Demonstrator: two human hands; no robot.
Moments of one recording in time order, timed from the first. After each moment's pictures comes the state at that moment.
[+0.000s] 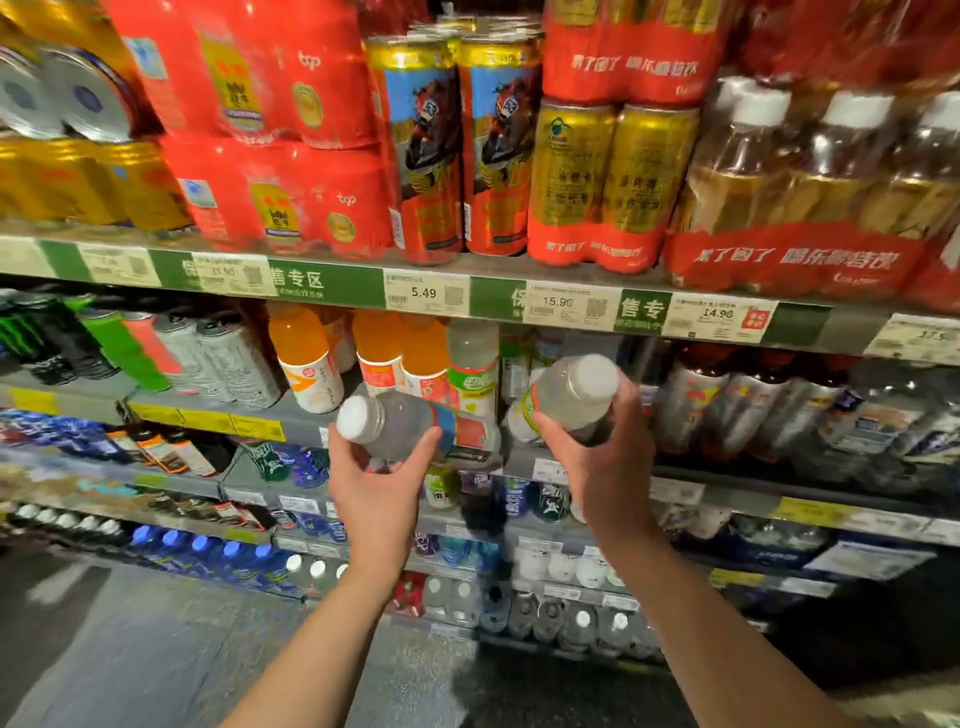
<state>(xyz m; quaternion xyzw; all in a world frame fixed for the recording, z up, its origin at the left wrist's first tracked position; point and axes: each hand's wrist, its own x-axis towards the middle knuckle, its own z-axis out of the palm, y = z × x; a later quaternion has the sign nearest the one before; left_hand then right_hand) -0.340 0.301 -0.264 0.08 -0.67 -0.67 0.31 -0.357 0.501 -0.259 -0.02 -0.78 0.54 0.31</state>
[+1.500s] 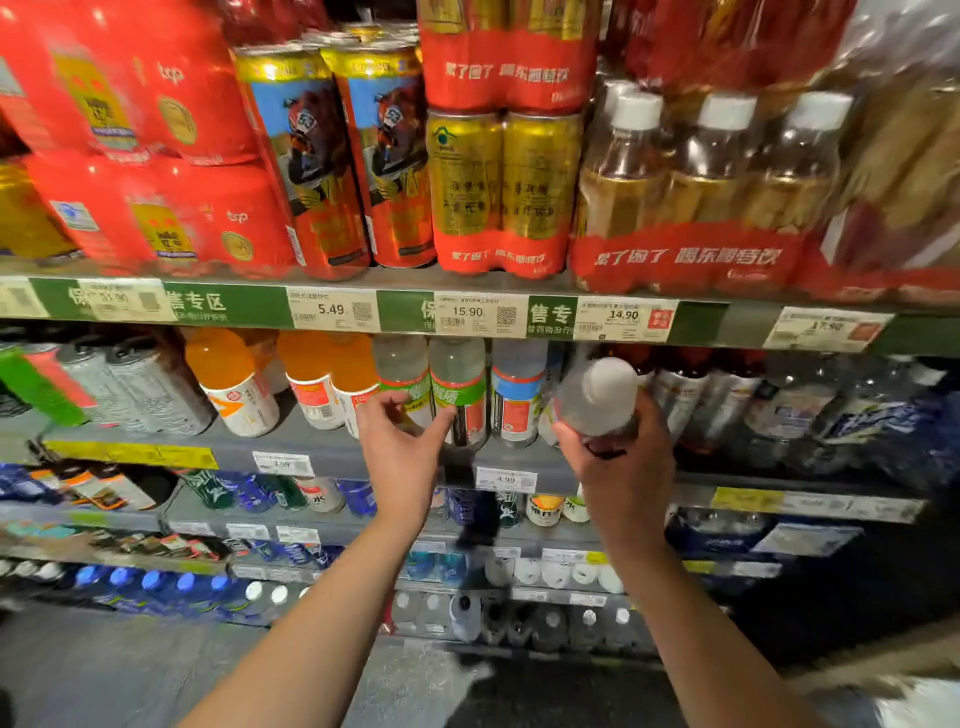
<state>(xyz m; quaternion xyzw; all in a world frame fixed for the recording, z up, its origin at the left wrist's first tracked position) -0.403 0.378 -0.279 0.08 -0.80 -0.55 0.24 -0.341 0.578 -0.256 -0.10 -0.78 0.52 0.33</state>
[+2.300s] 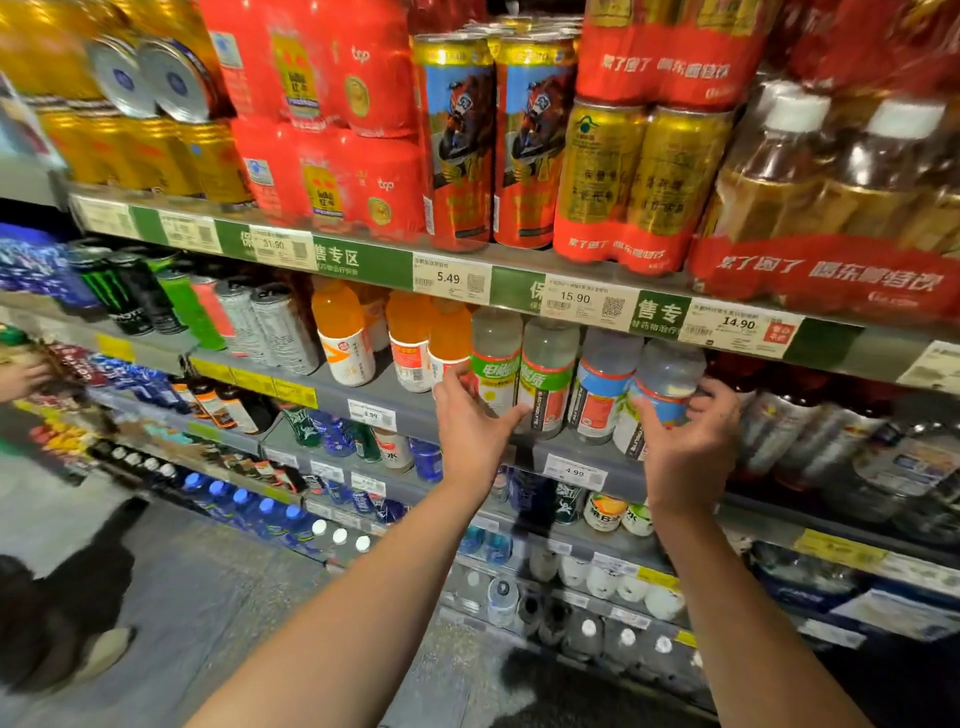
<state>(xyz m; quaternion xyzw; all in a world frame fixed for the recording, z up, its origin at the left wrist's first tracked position) -0.401 0.368 -0.284 0.12 -0.82 -0.52 0.20 -0.385 0.577 -0.277 -0.10 -0.81 0.44 0.37</state>
